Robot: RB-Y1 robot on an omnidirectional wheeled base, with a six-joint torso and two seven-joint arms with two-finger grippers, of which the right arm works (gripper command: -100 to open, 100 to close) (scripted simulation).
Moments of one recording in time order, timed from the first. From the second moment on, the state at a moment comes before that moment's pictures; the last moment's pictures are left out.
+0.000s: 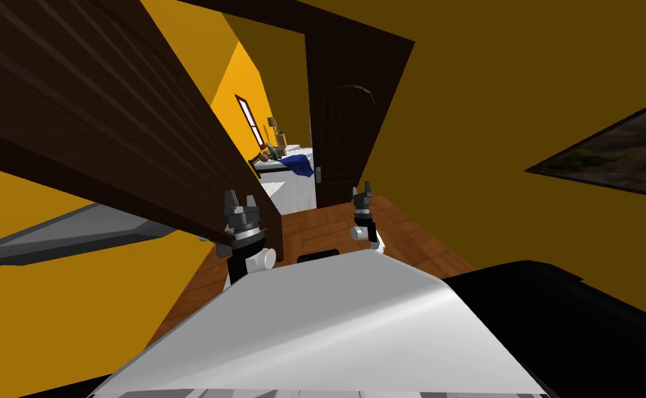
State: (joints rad) arm 0.27 -0.09 0.01 -1.94 -0.22 -0.55 -0.01
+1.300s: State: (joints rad) arm 0.09 -0.19 0.00 -1.56 -0.34 -0.53 0.04
